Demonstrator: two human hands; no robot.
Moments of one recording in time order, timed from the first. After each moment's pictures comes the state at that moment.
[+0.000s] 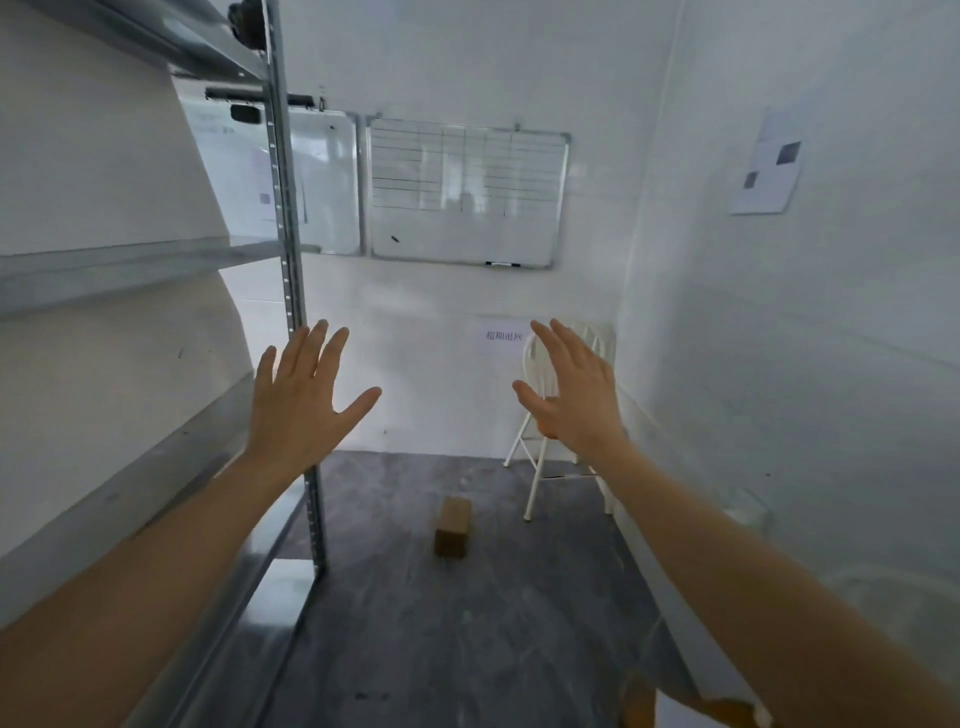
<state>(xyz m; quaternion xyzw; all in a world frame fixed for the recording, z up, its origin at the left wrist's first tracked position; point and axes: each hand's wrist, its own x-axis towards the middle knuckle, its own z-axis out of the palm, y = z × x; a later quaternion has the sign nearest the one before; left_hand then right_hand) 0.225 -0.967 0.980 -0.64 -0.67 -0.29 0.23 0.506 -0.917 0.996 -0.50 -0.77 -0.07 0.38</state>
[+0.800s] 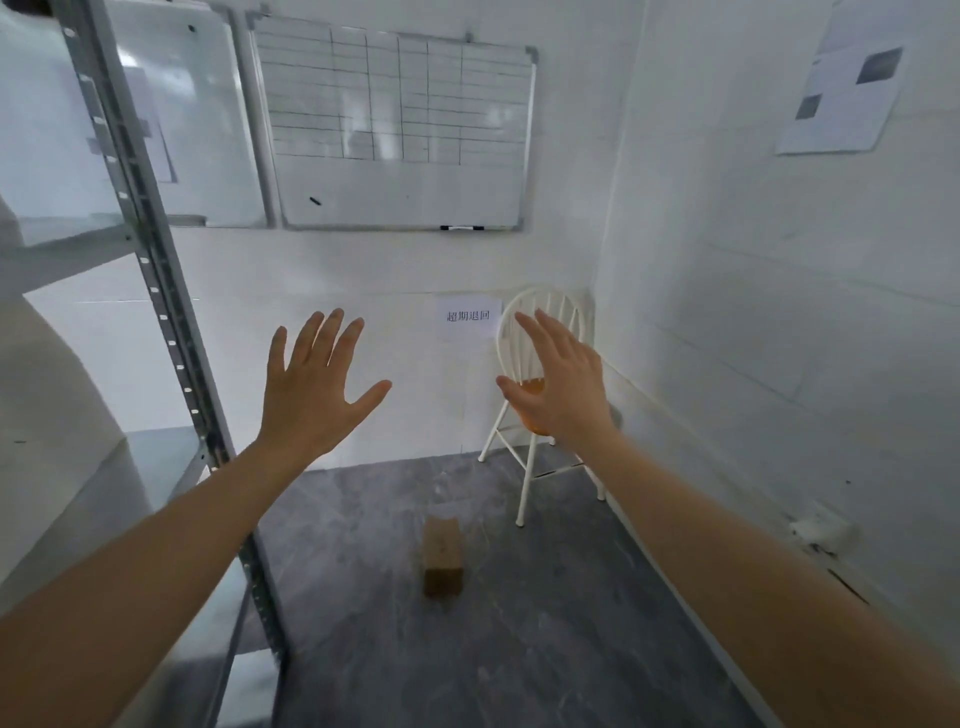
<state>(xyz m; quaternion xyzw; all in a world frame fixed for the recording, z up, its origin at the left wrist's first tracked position) 0.102 -0.562 0.953 -0.73 -0.59 -0.28 0.22 0.370 -0.576 0.963 -0.58 -0.73 -0.09 0.35</state>
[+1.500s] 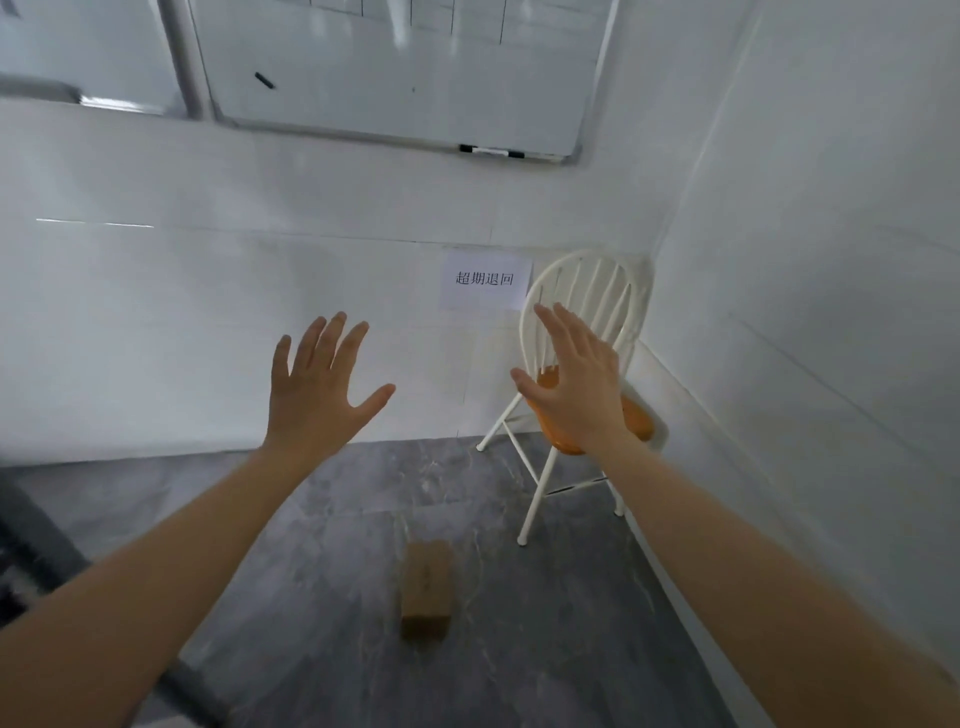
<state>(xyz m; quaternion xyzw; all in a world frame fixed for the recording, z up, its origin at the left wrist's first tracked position) 0.114 -0.157 0.844 -0.73 -0.62 -0.26 0.12 0.385 -0.165 0.883 -0.61 -0.73 -0.06 0.30</state>
